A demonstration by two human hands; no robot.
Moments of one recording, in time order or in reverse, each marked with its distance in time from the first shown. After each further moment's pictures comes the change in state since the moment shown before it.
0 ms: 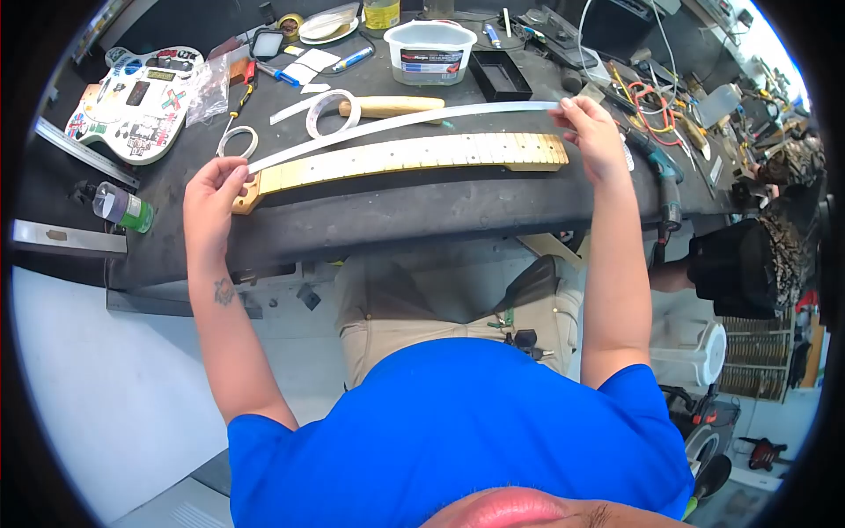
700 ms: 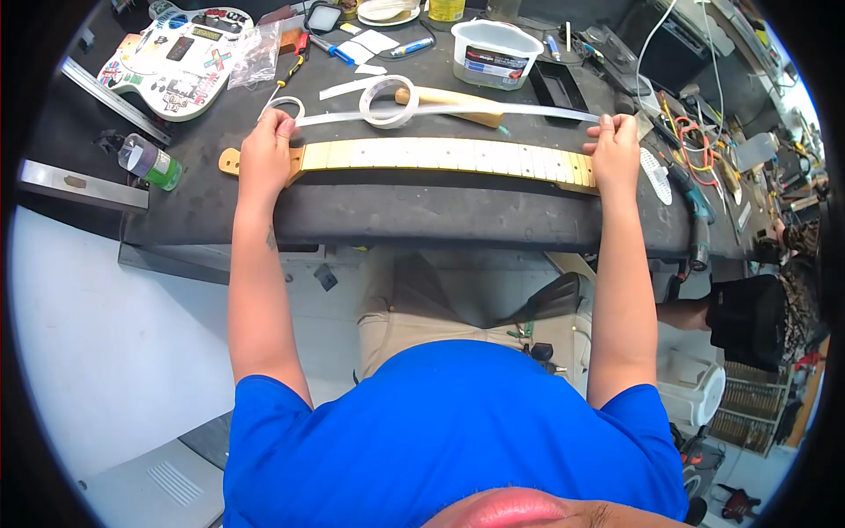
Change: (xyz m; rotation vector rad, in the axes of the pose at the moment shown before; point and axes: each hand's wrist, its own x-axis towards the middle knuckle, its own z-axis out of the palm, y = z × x) left_hand 0.034 -0.041 0.011 0.545 0.165 0.147; right_hand 0.005 0.005 0.061 -0.302 0.281 -0.144
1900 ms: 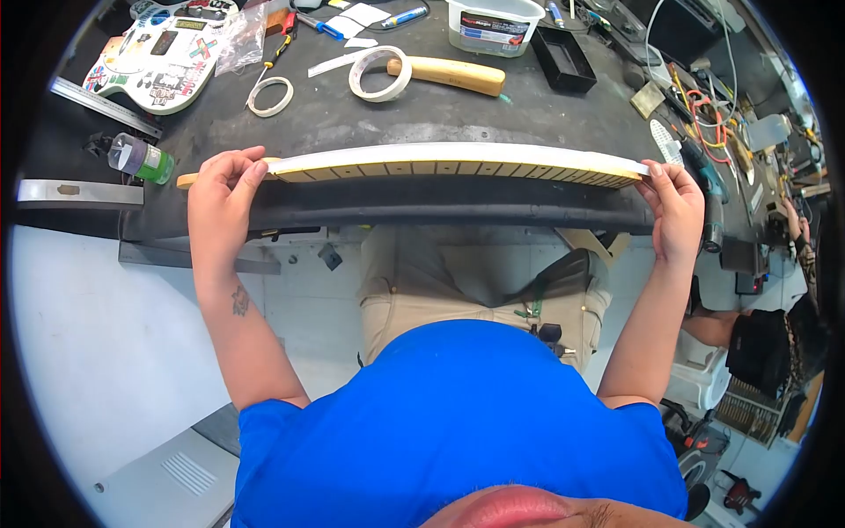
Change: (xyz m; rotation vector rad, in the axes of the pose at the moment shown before) left_hand -0.074 0.058 -0.077 -0.114 -0.153 -0.176; right_hand -0.066 0.037 -0.118 0.563 -0.184 0.191
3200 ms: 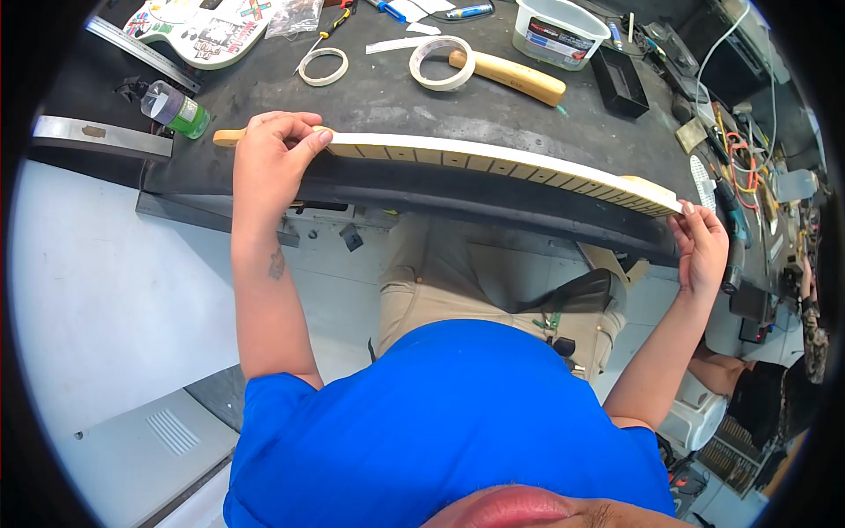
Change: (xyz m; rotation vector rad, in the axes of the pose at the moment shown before) left_hand 0.004 0.006 0.011 0.160 0.034 0.052; right_hand 0.015 0.015 -0.028 -0.003 -0.008 0.143
